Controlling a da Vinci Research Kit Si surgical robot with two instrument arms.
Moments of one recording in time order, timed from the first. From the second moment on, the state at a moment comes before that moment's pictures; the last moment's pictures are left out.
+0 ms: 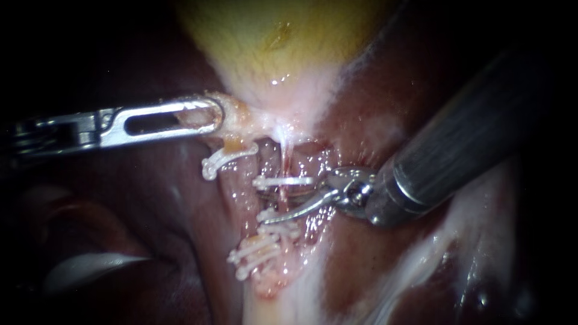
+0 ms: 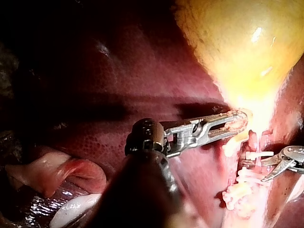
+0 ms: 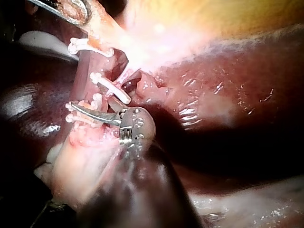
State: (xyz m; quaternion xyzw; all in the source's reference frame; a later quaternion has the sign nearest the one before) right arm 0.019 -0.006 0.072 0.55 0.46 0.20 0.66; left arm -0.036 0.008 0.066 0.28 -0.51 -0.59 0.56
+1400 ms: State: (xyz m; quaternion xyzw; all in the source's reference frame) right arm 0.024 -0.005 0.073 0.49 0.55 0.19 0.65; left arm -0.036 0.008 0.066 0.28 -0.51 -0.59 0.56
